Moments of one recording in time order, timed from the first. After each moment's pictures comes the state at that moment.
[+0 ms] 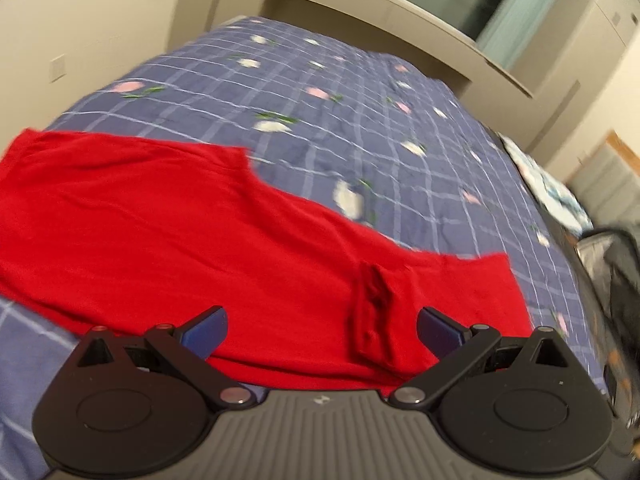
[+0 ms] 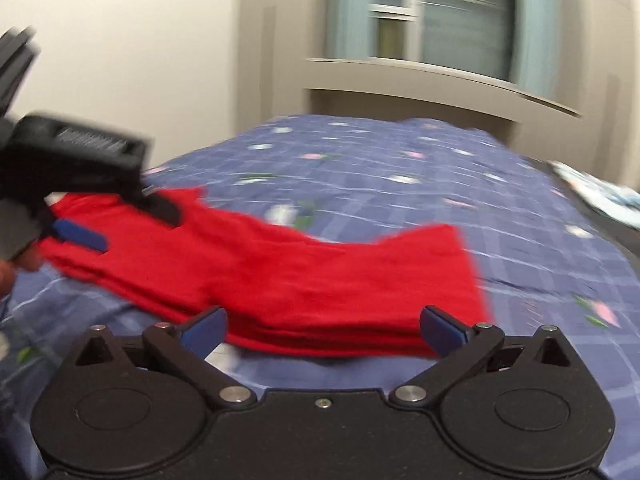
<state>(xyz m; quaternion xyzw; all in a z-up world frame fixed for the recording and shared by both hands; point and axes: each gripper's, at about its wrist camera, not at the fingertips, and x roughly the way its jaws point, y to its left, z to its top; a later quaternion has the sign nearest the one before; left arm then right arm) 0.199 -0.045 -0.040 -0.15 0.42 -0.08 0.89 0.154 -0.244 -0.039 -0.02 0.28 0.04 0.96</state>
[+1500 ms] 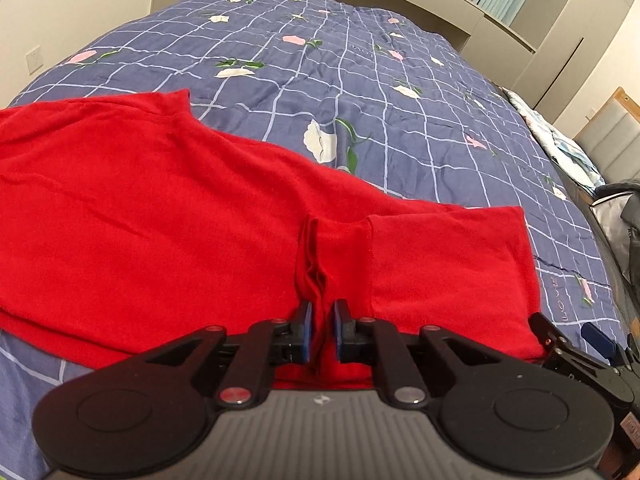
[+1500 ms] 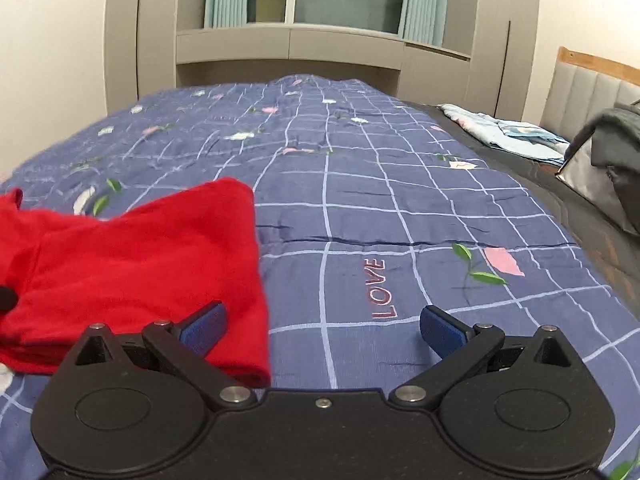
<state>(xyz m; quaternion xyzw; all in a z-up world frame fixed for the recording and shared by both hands) 0.227 -0.091 -0.080 -0.13 0.47 -0.08 0.87 0.218 -0.333 -0.081 0.00 0.32 -0.09 0.94</state>
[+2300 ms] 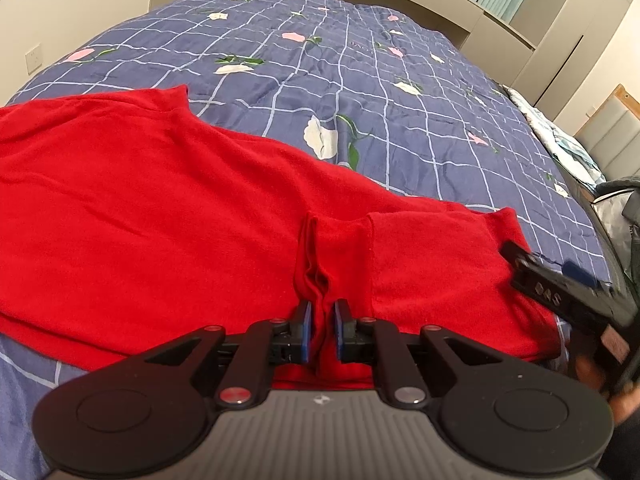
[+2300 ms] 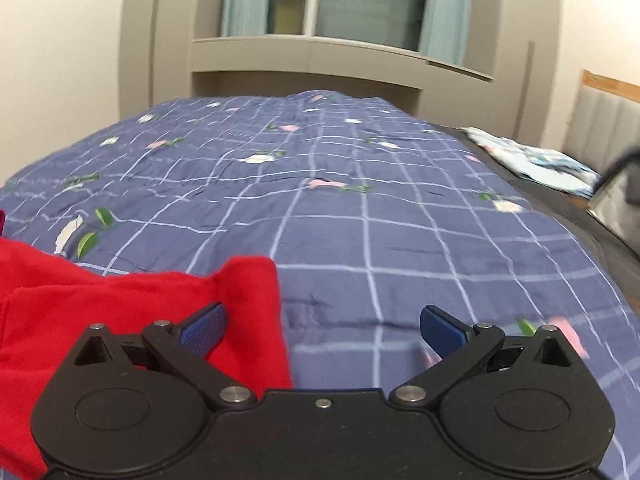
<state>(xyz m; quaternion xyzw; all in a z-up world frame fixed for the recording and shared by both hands) 0.228 -0.092 -0.084 -0.13 0.47 -0.08 0.87 0.278 -0.321 -0.090 -0.01 0.30 -0.09 0.95</state>
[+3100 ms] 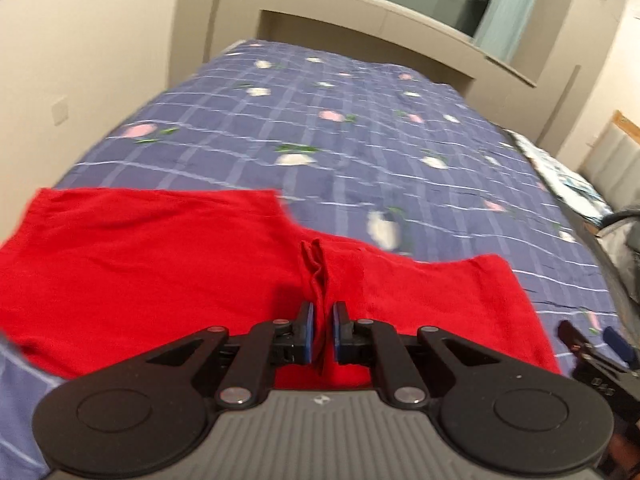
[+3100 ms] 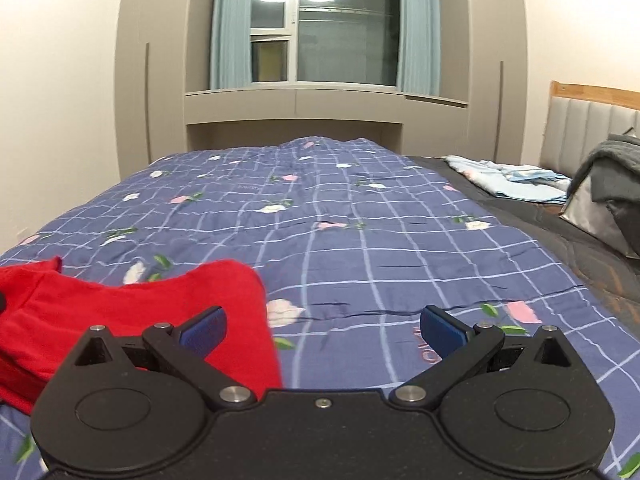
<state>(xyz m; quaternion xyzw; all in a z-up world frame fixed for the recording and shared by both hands) 0.210 -0.010 -0.024 -0.11 0.40 -0.05 0.91 0.204 -0.280 -0.046 0.01 0.24 -0.08 0.97</state>
